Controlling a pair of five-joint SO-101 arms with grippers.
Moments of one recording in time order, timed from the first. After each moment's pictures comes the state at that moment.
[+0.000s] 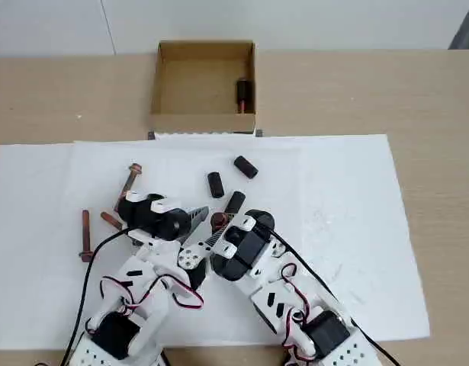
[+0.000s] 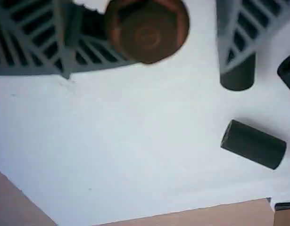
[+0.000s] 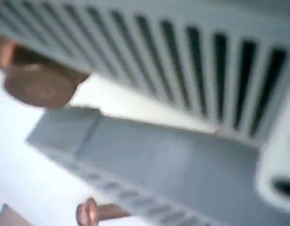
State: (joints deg) left arm 27.7 -103.6 92.2 42.6 19.6; right arm -40.5 -102.2 95.6 32.9 10.7
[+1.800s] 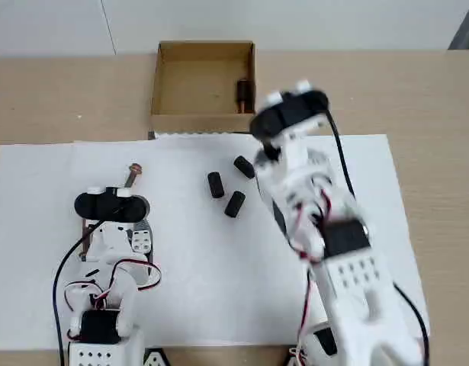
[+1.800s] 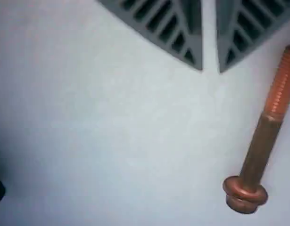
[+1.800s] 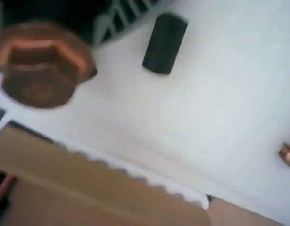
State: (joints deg) left arm -2.3 -103.6 96.6 50.8 1.0; right arm -20.0 -39.7 36.2 43.9 2.5
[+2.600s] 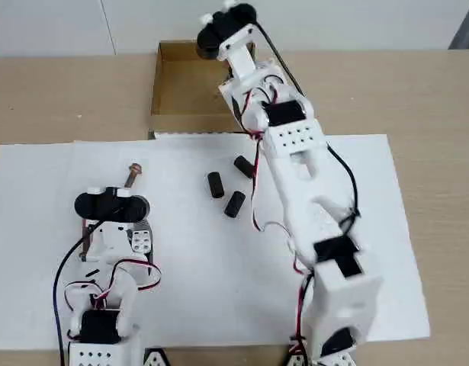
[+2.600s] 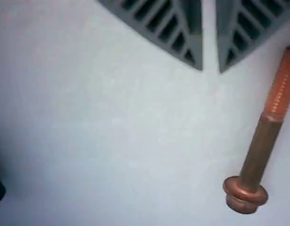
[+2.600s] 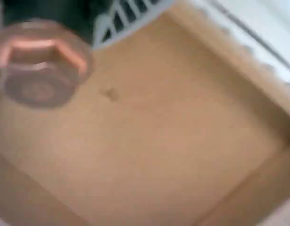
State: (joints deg) left arm -2.3 -103.6 96.6 50.8 1.0; right arm -20.2 22.9 -21.8 37.0 19.6
